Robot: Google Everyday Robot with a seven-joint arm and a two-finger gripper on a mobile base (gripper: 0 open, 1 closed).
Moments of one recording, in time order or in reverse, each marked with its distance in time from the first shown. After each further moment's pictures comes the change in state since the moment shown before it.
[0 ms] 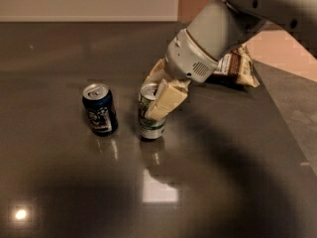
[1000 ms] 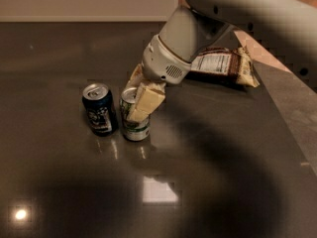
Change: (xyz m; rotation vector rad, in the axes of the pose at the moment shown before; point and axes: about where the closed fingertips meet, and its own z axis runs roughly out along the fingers) arm -0.021 -0.014 0.039 -0.049 0.027 -0.035
